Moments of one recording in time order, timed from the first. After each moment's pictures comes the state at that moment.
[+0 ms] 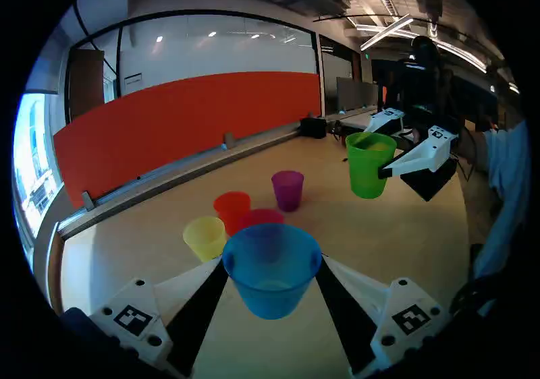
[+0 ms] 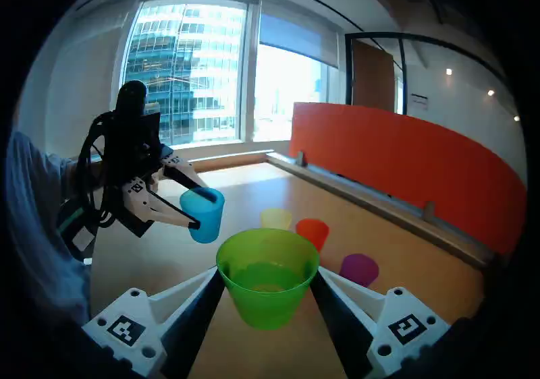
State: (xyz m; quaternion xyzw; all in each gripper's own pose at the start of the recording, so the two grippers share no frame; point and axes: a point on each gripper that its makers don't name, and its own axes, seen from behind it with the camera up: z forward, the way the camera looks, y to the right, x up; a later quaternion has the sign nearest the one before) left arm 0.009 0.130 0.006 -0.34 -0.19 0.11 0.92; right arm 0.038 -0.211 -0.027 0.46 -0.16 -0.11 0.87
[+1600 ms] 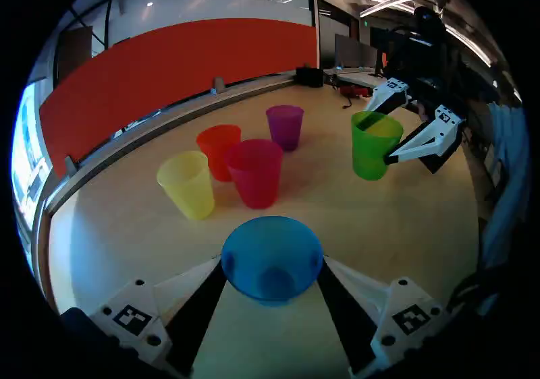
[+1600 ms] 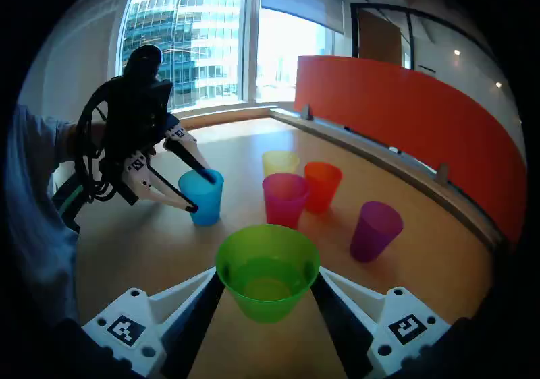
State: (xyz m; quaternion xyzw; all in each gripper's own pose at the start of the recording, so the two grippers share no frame) left arm -0.086 0.120 0.008 -0.34 -0.29 0.14 0.88; right arm -0.052 -0.203 -0.026 0.45 -0.24 -0.15 0.85
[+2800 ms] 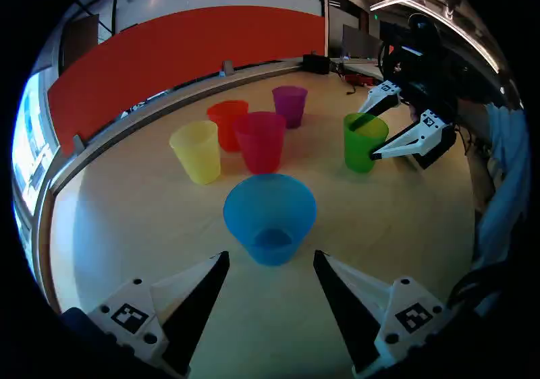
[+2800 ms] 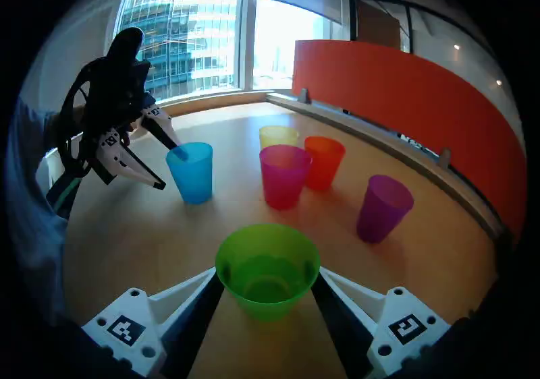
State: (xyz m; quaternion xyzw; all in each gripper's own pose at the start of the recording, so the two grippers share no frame) left arm -0.095 0.092 -0.027 -0.33 -0.33 0.14 0.88; right arm -0.092 -0.199 -0.026 0.44 -0.26 -0.16 0.84
